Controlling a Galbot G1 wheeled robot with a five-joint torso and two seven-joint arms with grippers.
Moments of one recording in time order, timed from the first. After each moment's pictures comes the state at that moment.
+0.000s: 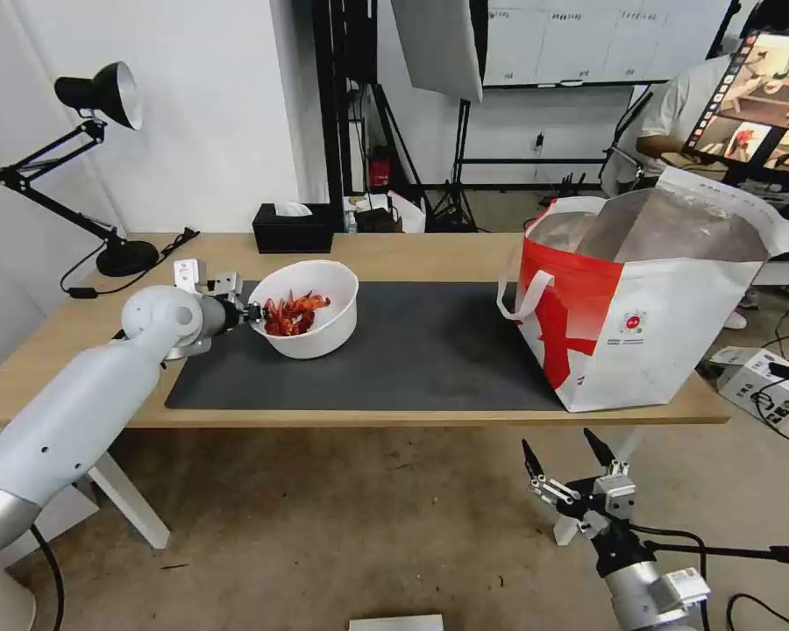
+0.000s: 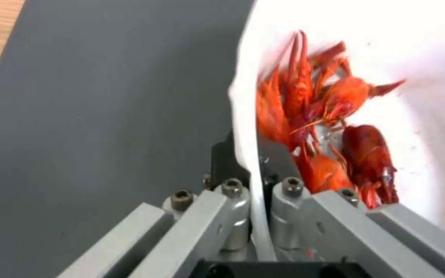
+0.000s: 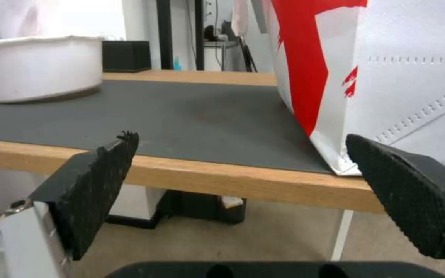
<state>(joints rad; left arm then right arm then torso) 0.37 -0.81 0.08 -1.42 -1.35 0.73 -0.36 -1.76 0.98 0.43 2.06 0.38 0.35 0.16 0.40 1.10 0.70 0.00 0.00</state>
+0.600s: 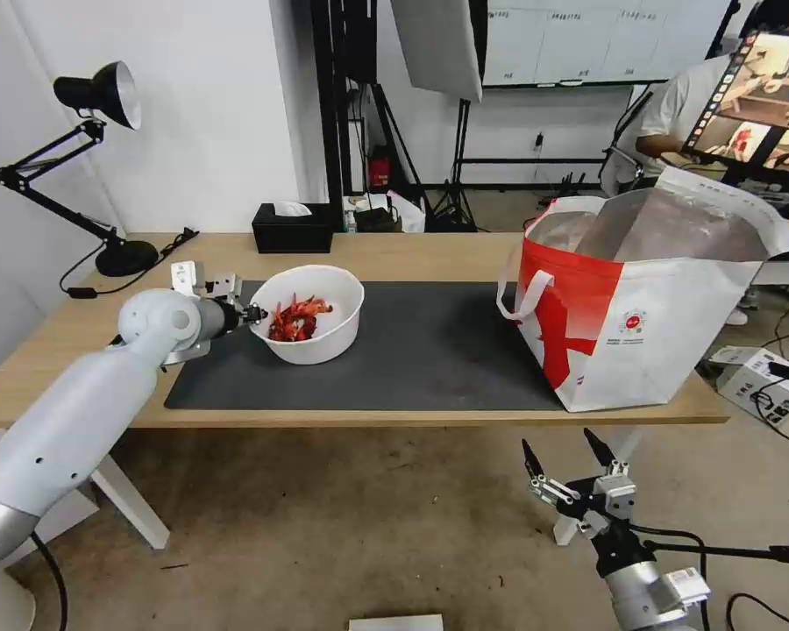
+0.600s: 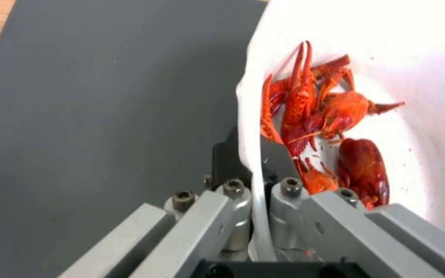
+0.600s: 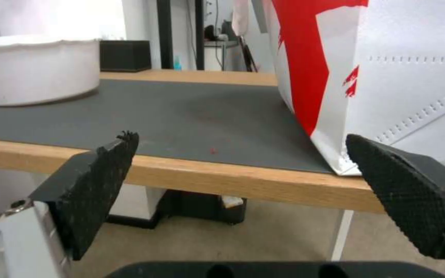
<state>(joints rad) 0.41 -0.81 0.03 -1.47 -1.35 0.73 -0.37 -1.76 0.98 0.43 2.06 0.38 0.35 0.16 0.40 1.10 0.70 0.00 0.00</state>
